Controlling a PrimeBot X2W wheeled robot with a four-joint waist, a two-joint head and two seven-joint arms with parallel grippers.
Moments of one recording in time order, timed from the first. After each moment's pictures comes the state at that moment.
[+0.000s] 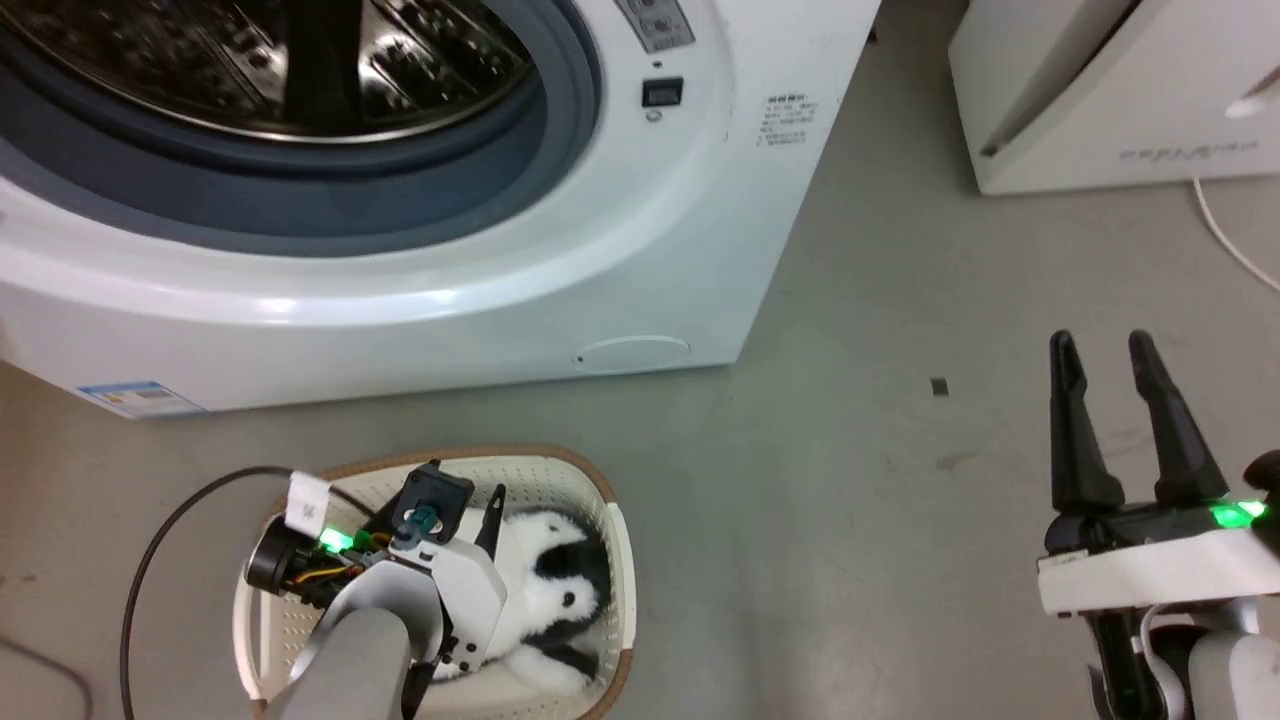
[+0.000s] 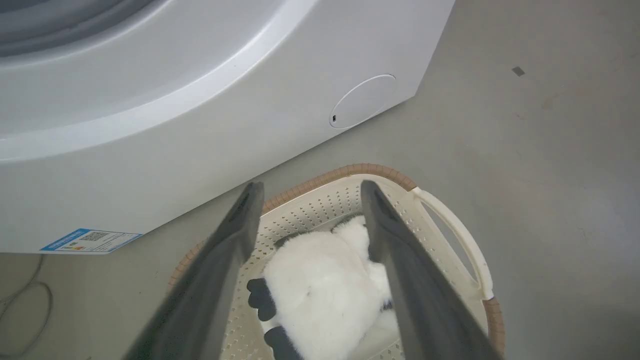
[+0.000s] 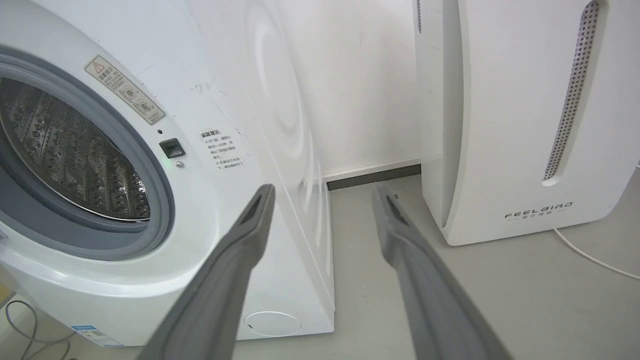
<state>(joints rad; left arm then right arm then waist) -0.42 0.14 -0.23 0.71 0.07 -0.06 -0.09 -0.14 -0.05 -0.05 -0.07 0.32 0.13 -0.14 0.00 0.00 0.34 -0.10</state>
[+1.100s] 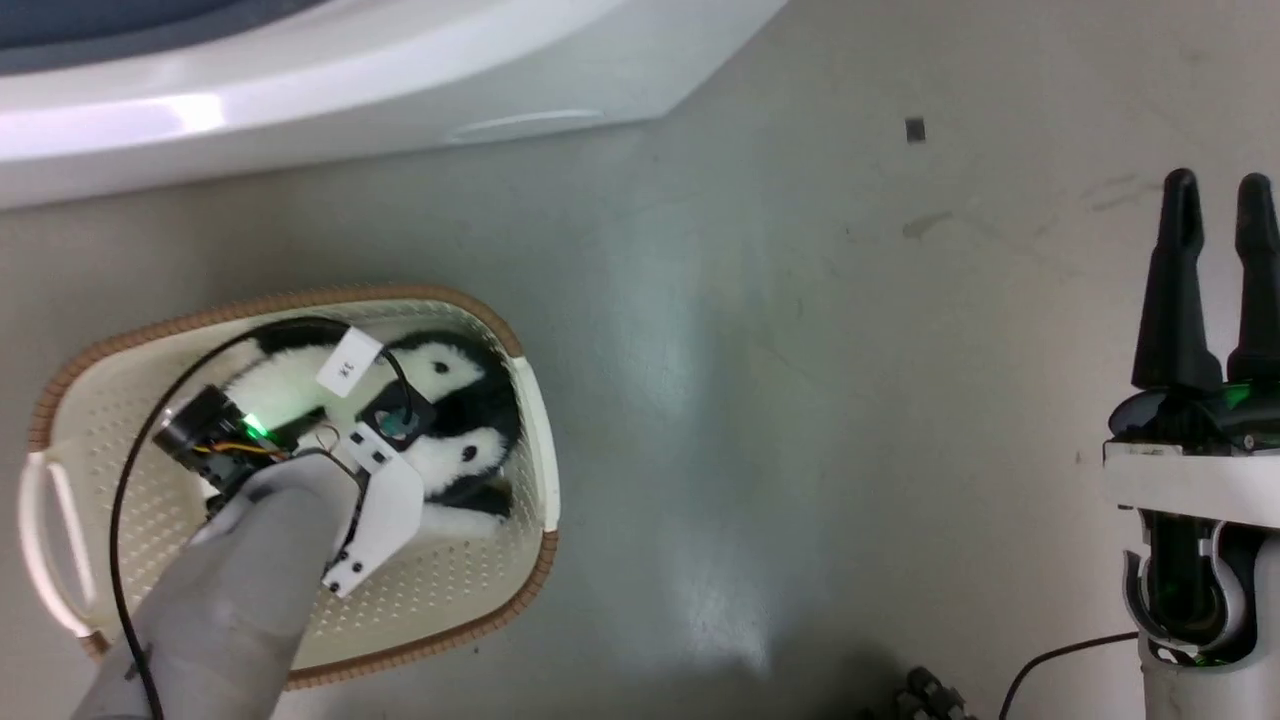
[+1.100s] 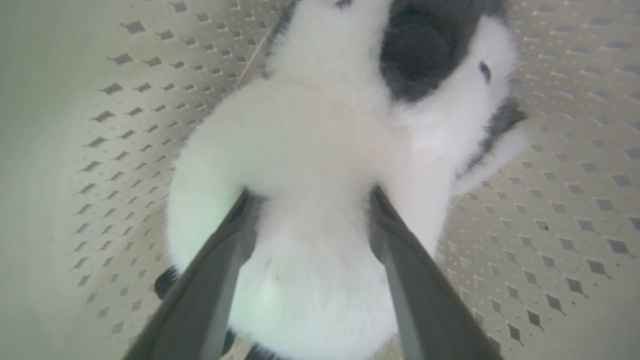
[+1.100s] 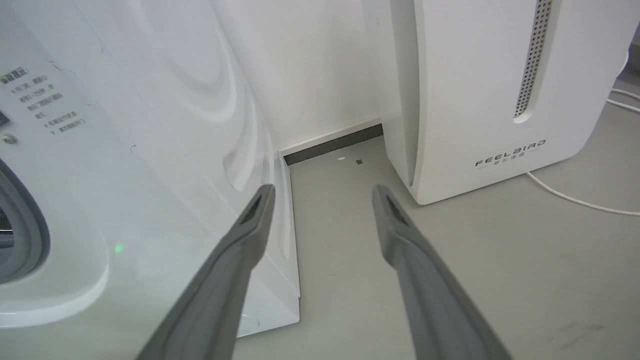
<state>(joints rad) -0.76 0.31 -0.53 1.06 0.19 -0.11 0.15 -0.30 -0.05 -0.07 -0.14 0.48 0.13 -0.21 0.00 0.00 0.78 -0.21</state>
